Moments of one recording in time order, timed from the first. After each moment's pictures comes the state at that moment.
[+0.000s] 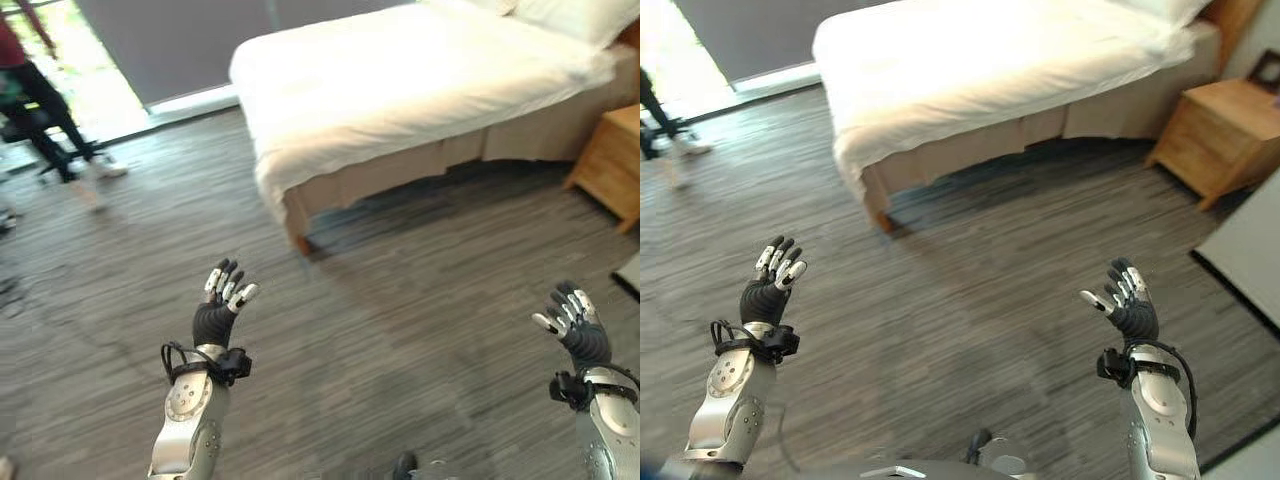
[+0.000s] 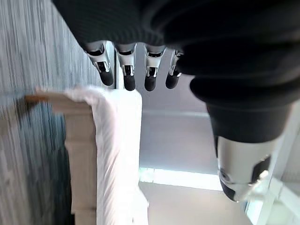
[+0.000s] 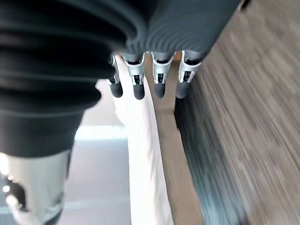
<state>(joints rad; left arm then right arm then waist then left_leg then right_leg) 0.16 0.31 0.10 -0.11 -0.49 -0.08 0.07 0.19 -0.35 -0.21 -0.06 0.35 -0.06 0.01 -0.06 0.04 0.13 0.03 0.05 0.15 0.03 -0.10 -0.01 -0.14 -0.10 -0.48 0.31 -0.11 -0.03</state>
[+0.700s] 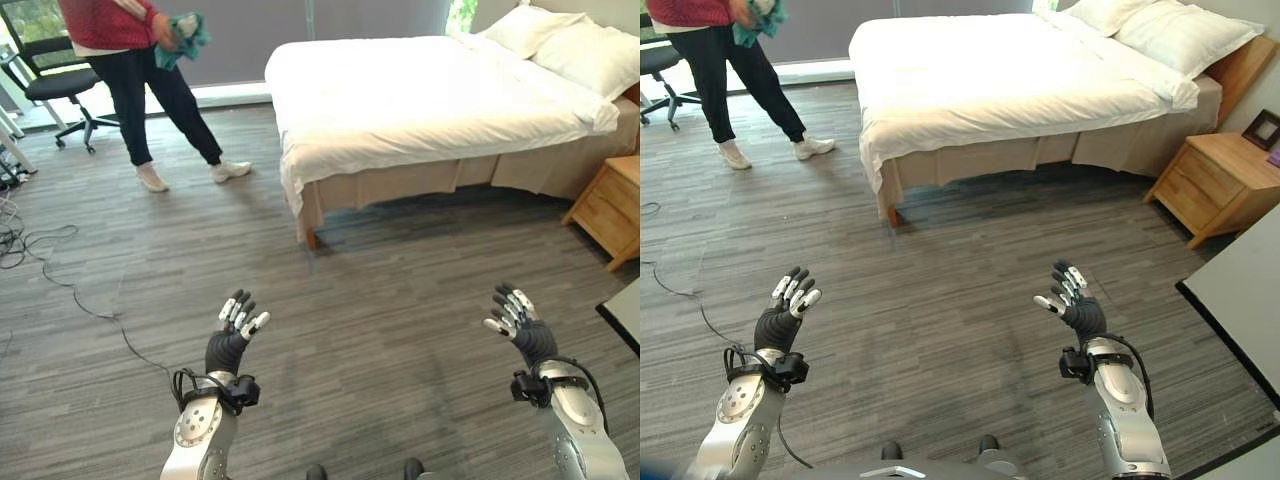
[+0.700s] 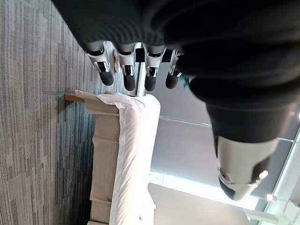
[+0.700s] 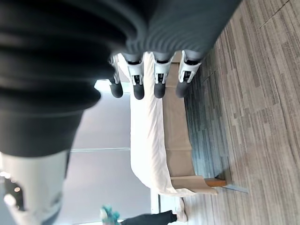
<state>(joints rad) 0.26 0.28 0.04 -0.10 -0.46 -0.06 0.04 0.20 -0.35 -0.06 -0.07 0.35 -0.03 0.07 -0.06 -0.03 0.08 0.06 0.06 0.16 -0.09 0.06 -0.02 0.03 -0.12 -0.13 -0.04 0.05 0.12</state>
